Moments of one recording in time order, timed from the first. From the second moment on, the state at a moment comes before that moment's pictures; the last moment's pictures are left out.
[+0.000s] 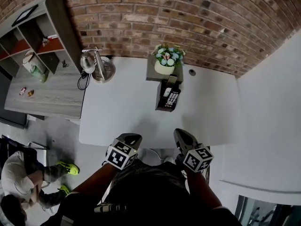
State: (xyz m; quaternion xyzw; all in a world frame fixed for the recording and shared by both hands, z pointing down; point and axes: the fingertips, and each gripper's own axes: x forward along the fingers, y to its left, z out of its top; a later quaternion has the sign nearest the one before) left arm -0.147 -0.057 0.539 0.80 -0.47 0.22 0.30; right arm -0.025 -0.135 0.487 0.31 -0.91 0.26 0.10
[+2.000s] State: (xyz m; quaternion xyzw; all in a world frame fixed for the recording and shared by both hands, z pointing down) left arm 0.023 0.187 0.453 0.77 -0.59 0.13 0.23; right arm 0.154 0.141 0.467 0.23 -0.95 0.22 0.09
